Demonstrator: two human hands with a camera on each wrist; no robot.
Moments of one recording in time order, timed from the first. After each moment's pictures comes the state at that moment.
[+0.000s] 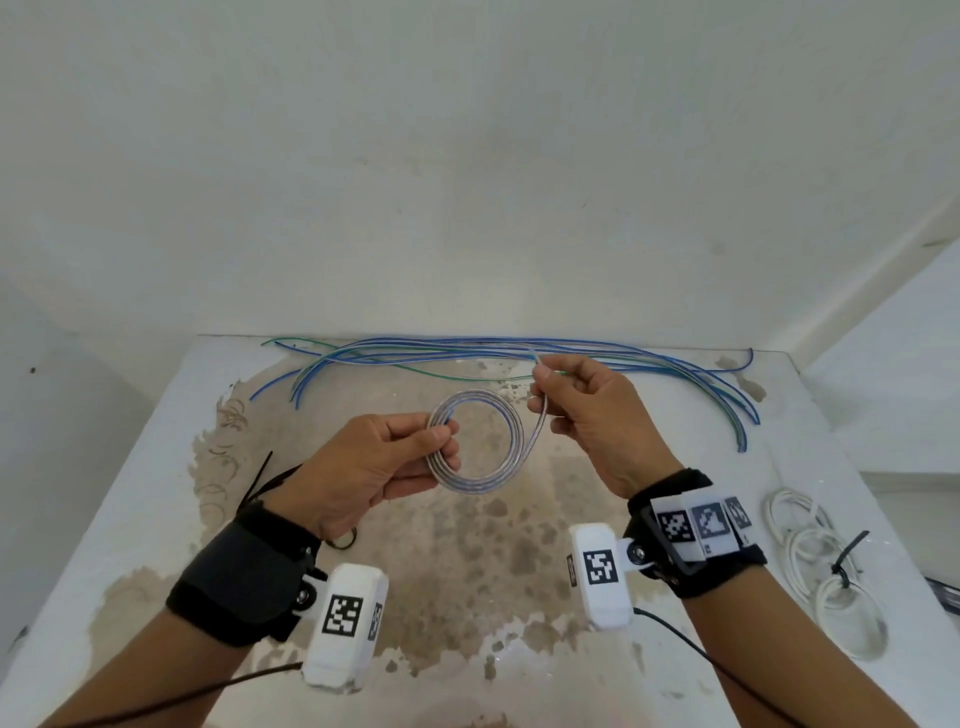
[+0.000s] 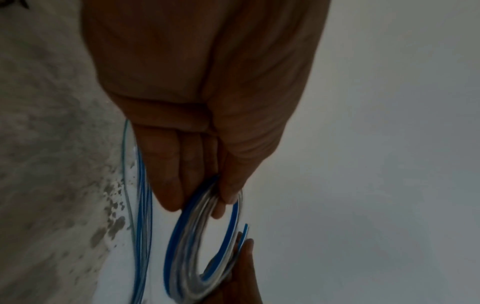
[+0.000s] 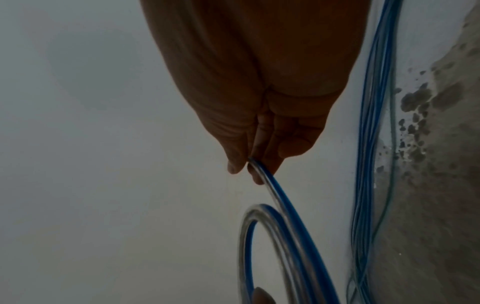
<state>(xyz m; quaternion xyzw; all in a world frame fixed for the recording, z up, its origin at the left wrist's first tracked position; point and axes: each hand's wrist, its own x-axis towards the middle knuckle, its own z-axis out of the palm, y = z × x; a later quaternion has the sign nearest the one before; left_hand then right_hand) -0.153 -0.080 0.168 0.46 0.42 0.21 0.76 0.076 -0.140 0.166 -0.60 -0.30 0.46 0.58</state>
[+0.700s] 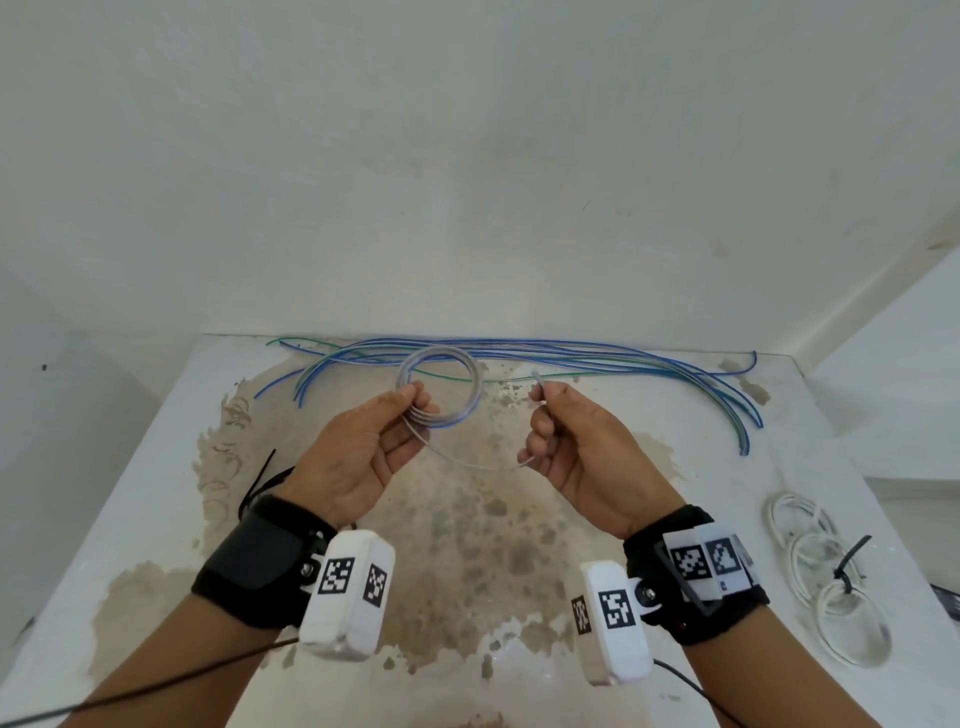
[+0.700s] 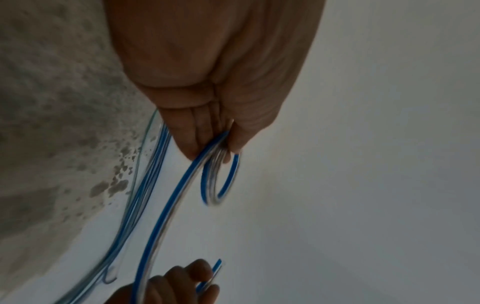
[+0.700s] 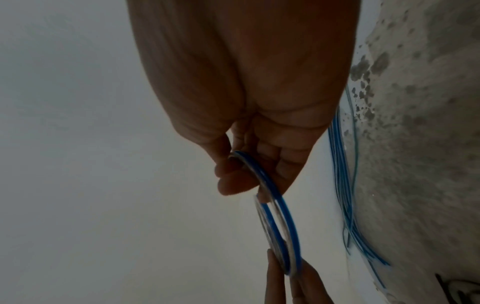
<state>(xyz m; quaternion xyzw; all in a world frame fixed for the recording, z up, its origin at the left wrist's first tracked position) -0.142 -0.068 0.157 0.27 0.43 0.36 0.78 0.060 -0.163 0.167 -0.45 -0.19 0.62 0.62</state>
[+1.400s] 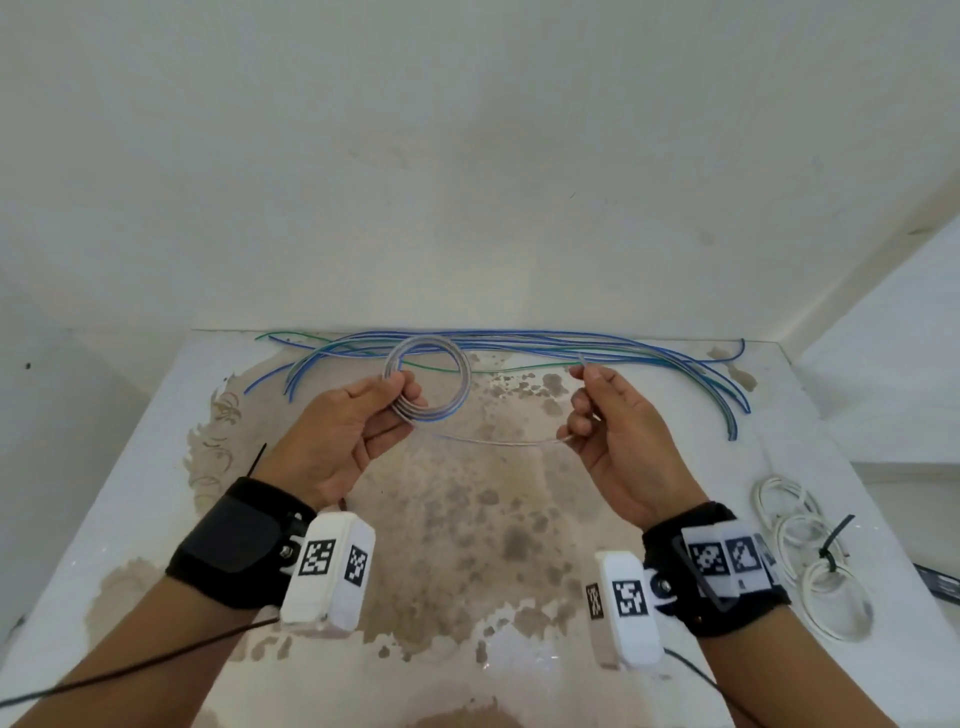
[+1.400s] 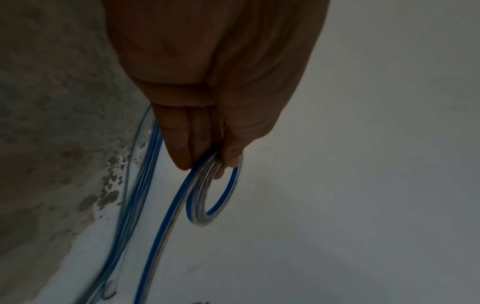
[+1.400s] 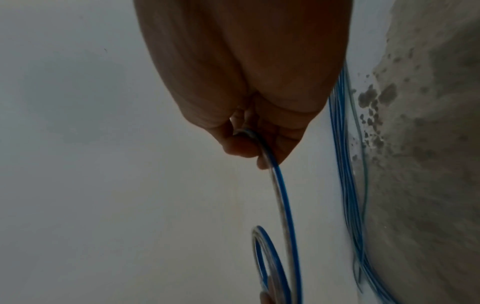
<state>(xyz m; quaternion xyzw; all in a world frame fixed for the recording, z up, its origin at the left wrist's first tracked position) -0.147 -0.068 0.164 0.36 0.43 0.33 0.76 0.082 -0.180 0.163 -0.49 -0.18 0.52 0.68</state>
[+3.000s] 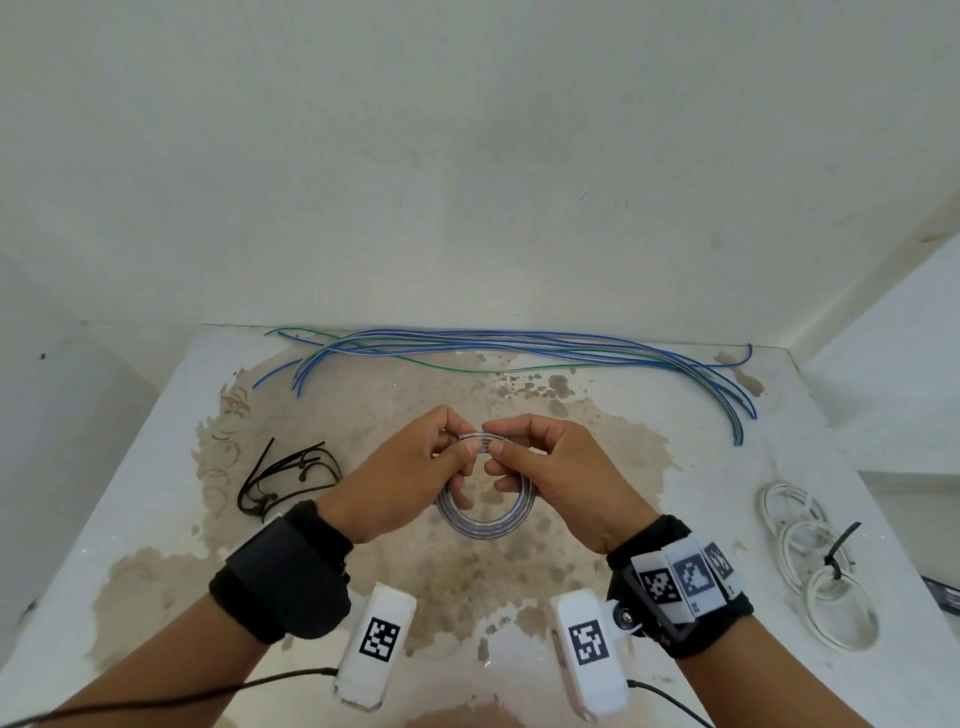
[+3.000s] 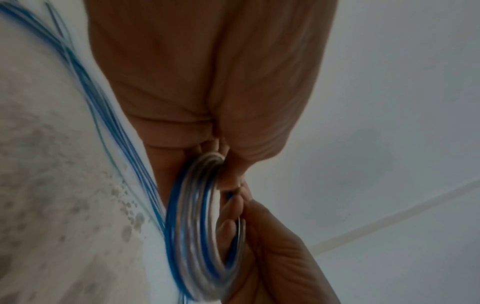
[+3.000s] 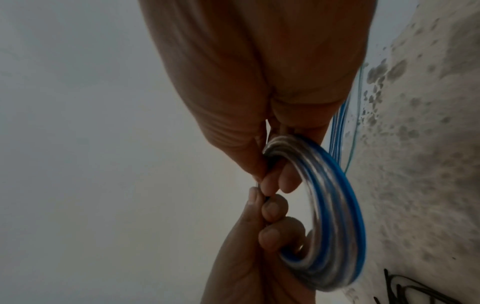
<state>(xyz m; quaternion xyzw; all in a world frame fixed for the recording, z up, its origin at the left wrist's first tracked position) -0.131 -0.106 0.148 0.66 0.36 0.17 0.63 0.039 -0.185 0.152 -0.58 -0.34 0.54 0.51</state>
